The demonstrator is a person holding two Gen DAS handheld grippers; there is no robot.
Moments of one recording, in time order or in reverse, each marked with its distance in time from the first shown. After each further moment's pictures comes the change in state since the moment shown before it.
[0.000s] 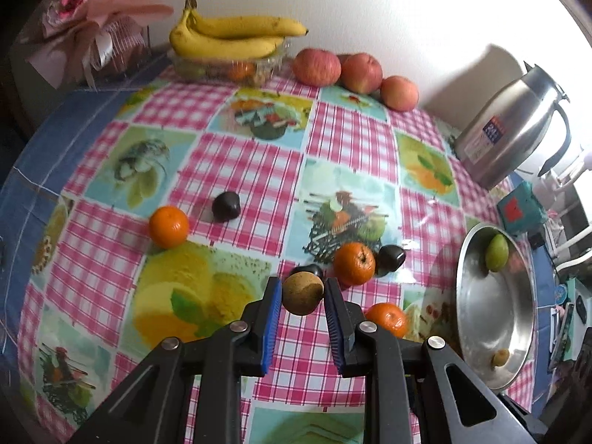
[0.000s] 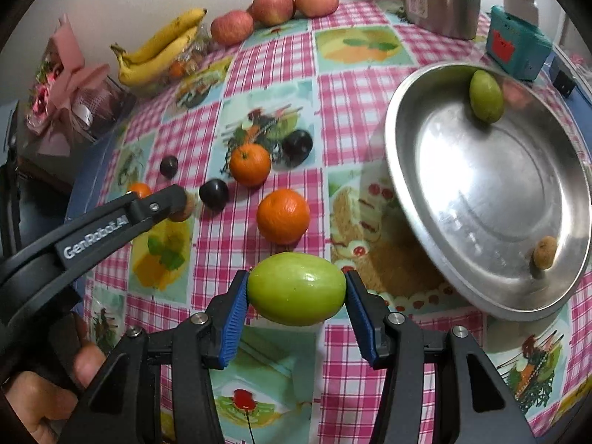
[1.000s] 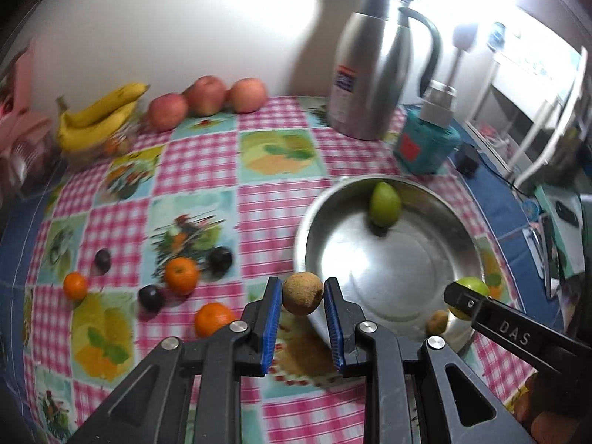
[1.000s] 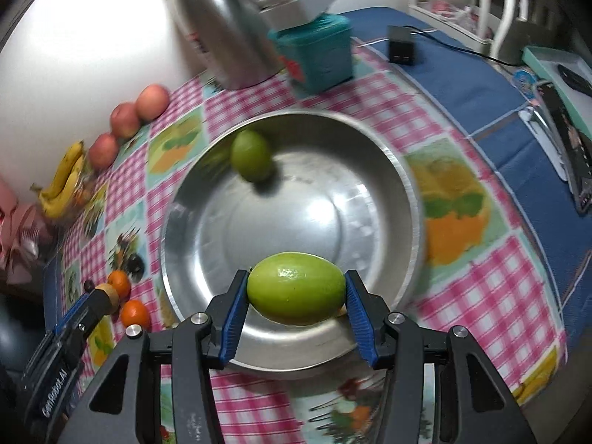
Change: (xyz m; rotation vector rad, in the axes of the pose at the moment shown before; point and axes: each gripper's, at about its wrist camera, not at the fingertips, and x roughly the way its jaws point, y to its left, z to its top) left arm -0.014 -0.165 -0.037 0.383 -0.048 -0.079; right arm -0.071 -0.171 0.017 0.357 -0.157 -0.159
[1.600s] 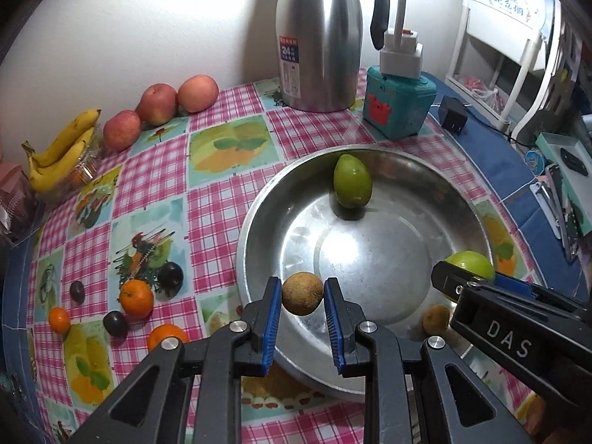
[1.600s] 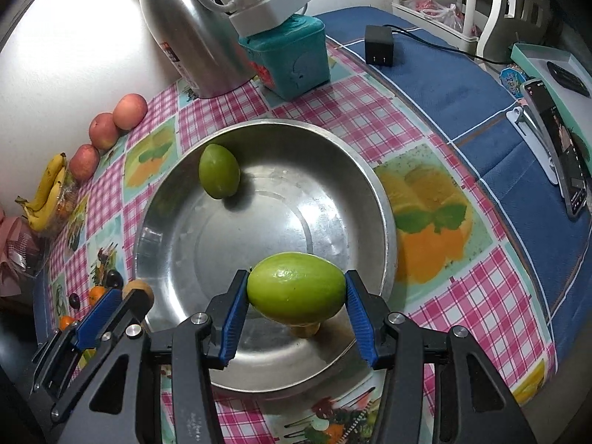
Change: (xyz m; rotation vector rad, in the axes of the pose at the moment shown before) left arm 0.043 -0.047 0.000 0.151 0.052 0.039; right arm 0.010 -0.008 0.008 0.013 0.002 -0.053
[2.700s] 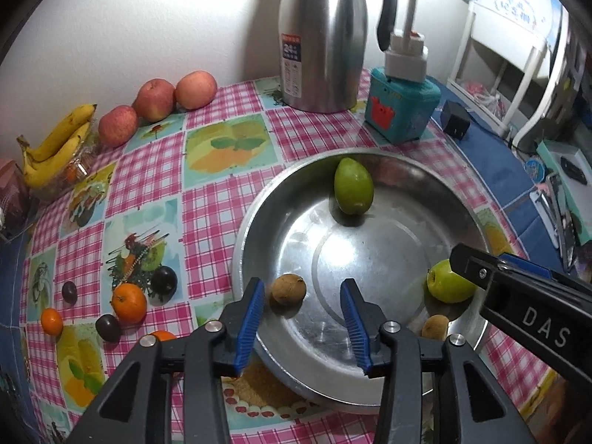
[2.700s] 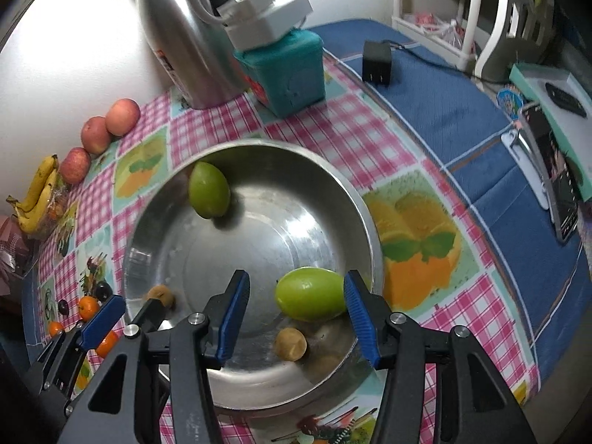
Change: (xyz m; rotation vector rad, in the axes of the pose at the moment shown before) left arm 0.002 0.005 0.006 -0.037 0.003 -0.026; right arm -0.004 0.001 0.012 -0.041 -0.045 -0.043
